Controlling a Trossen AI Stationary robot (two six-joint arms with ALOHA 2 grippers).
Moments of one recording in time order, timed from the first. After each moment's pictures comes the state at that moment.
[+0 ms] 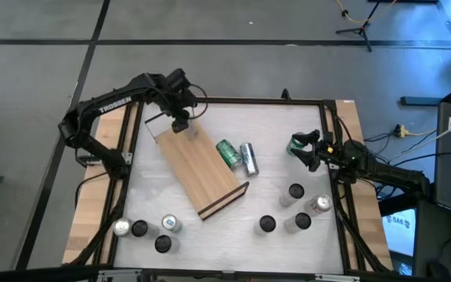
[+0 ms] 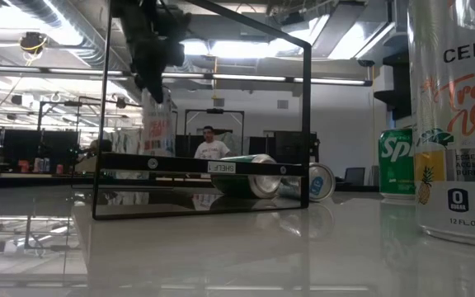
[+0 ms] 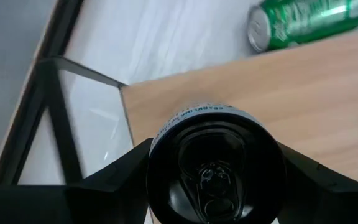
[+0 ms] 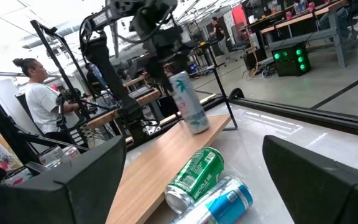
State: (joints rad) left arm 0.65 1.50 1.36 -1.09 0.11 0.23; right arm -0.25 0.02 0.01 0.10 0.02 0.42
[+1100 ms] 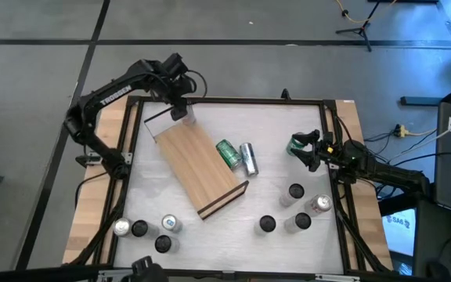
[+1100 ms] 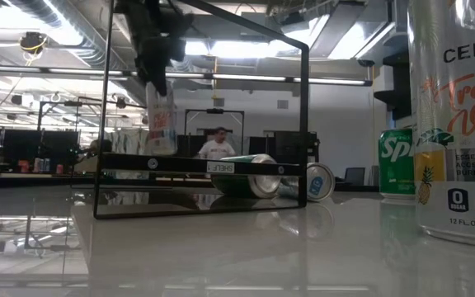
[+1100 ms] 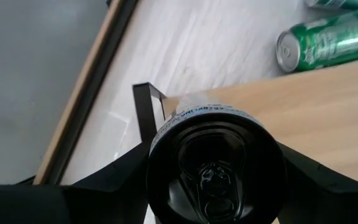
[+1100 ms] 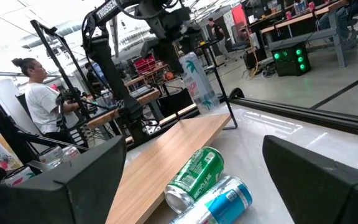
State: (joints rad) left arm 0.75 1.57 1.54 -1.20 0.10 0.29; right arm -0.25 0.02 0.01 0.10 0.02 0.42
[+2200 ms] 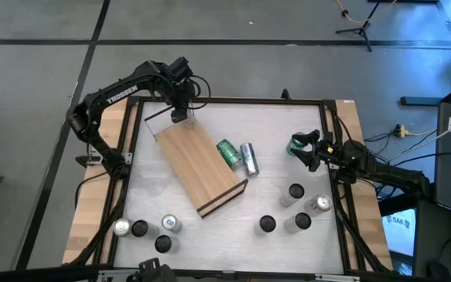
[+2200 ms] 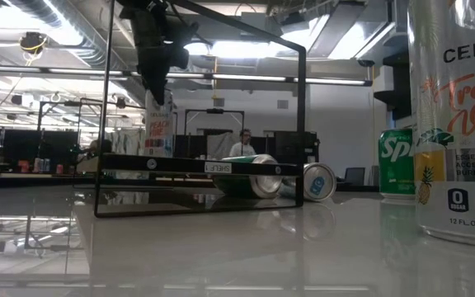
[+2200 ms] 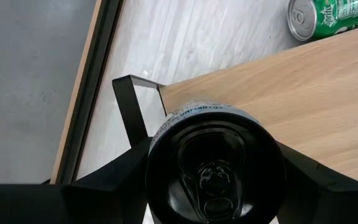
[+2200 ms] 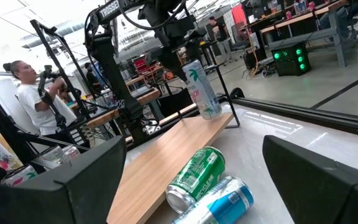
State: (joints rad) left arm 0.71 1.62 1.54 -1.24 0.06 0.38; right arm -0.25 0.02 0.01 0.10 0.02 0.42
